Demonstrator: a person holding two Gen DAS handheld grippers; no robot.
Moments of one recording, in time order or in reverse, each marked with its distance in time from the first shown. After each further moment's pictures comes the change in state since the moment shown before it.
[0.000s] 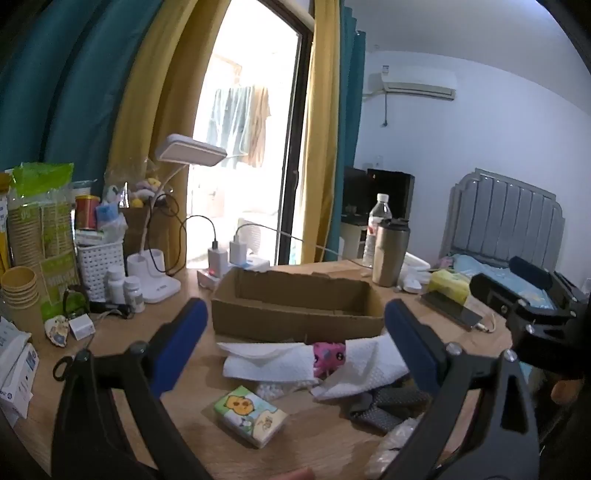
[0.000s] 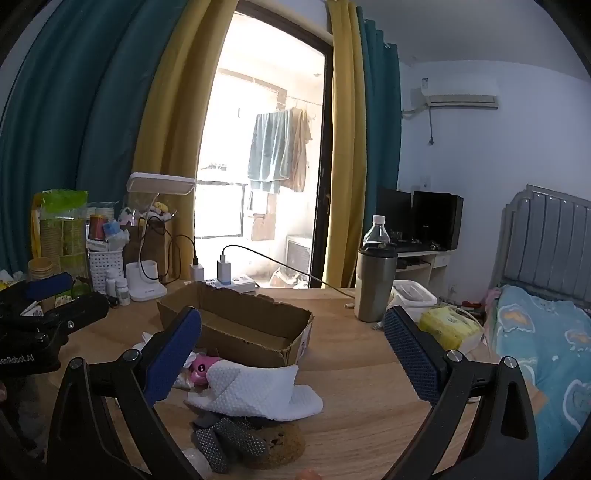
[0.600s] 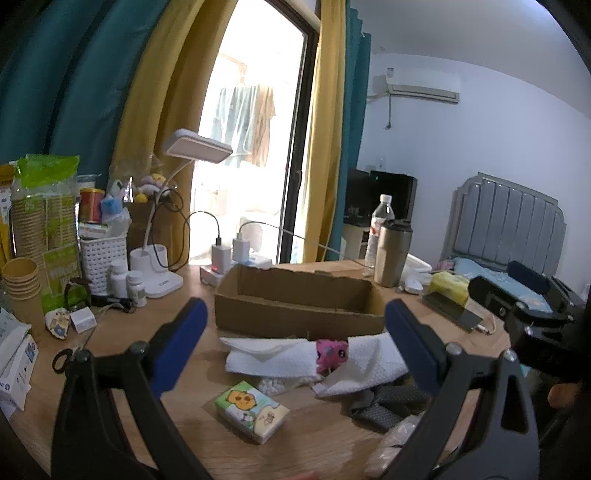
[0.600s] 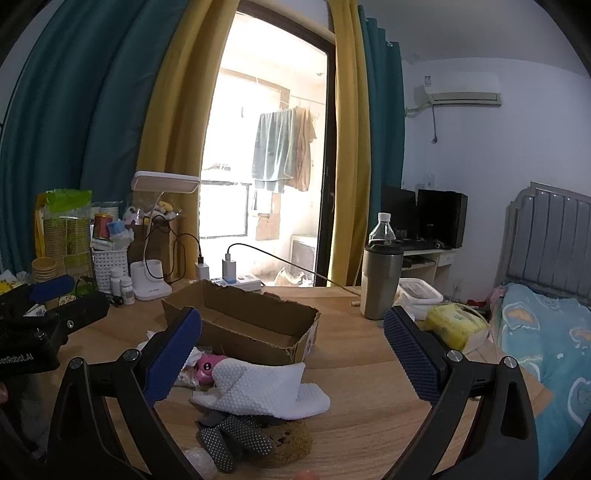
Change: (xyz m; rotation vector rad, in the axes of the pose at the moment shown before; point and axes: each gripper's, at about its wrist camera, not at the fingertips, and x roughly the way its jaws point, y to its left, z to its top) left arm -0.002 0.003 -0.006 -0.019 -0.006 0.006; right arm -0.007 0.007 -0.008 0.012 -0.012 0.014
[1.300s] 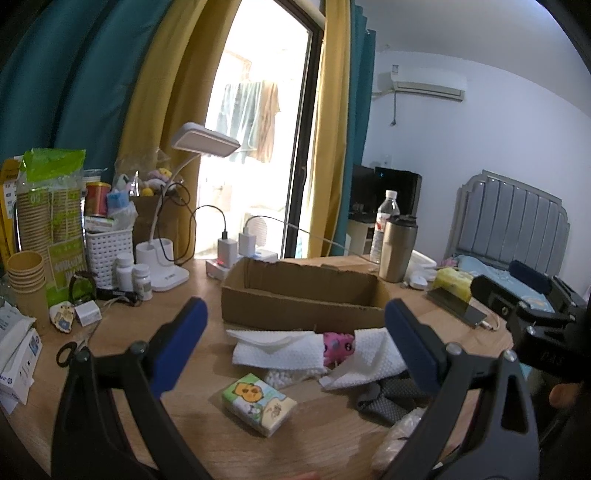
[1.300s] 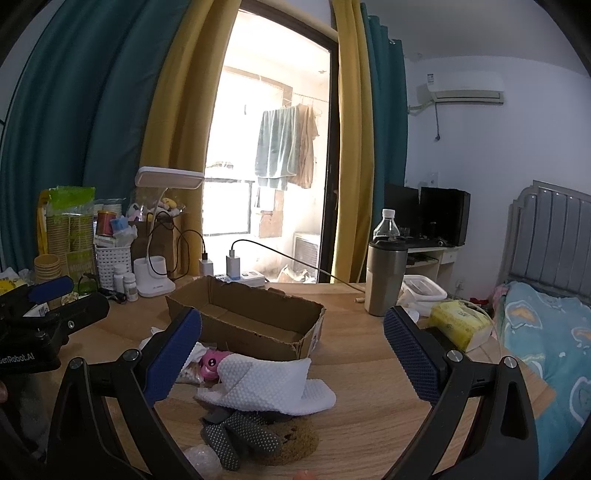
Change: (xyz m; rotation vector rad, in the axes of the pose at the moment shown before) left arm -0.001 0.006 -0.005 -0.008 0.015 0.018; right arm 0.002 0.003 -0.002 -0.003 0.011 0.013
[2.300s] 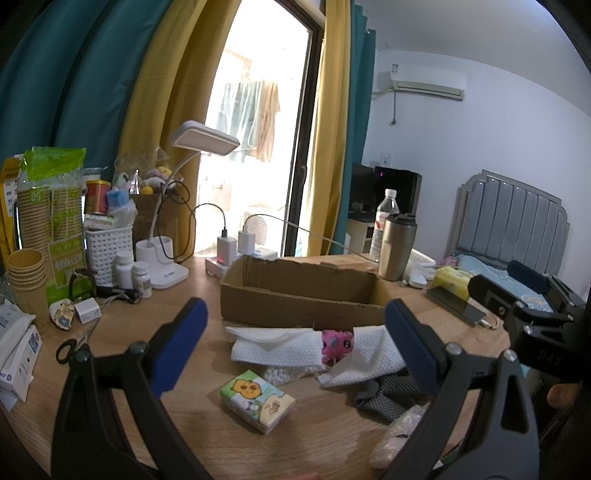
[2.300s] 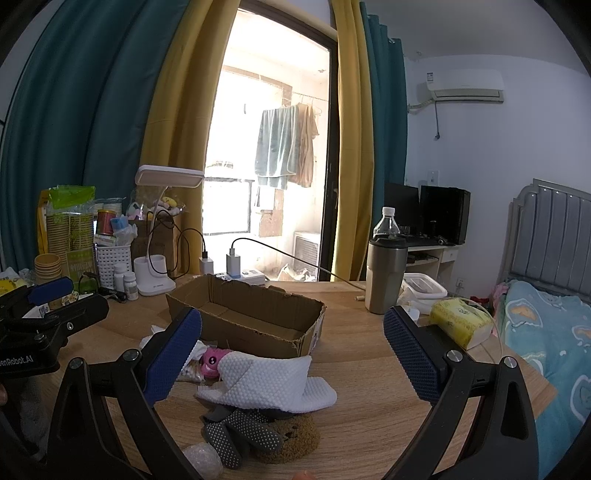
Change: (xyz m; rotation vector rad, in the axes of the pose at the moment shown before) left arm -0.003 -0.003 -0.005 0.001 0.000 -0.001; right arm -0.001 0.000 -0.001 0.000 0.001 0.000
